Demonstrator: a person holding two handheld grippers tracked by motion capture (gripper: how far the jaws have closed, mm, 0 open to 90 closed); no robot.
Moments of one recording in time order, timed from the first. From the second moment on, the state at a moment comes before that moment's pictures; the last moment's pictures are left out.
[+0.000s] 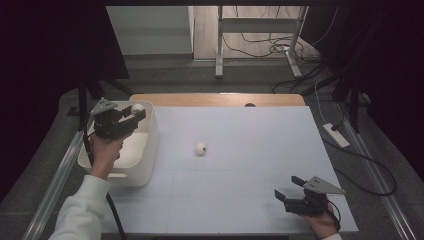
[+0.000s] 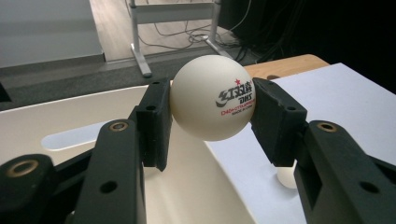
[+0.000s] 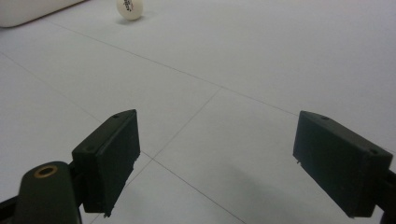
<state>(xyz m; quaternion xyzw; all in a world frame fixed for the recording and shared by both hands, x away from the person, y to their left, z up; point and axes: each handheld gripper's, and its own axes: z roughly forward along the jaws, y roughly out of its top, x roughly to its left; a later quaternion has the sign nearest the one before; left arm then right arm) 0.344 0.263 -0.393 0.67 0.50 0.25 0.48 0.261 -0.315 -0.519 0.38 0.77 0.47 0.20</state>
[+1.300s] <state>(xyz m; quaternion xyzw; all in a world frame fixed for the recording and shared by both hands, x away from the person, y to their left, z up) 0.371 0.283 -0.406 0.67 0.55 0.24 0.44 0.261 -0.315 -0.520 0.38 0.77 0.47 0.20</state>
